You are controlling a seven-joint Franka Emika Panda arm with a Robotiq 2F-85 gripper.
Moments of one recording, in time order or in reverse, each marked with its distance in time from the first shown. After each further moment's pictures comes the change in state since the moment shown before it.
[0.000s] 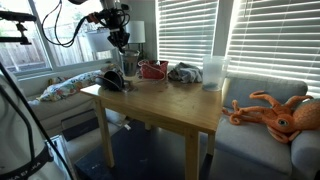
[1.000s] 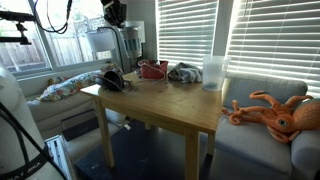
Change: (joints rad) arm -0.023 -0.170 -0.018 0.059 -0.132 -0.173 0.040
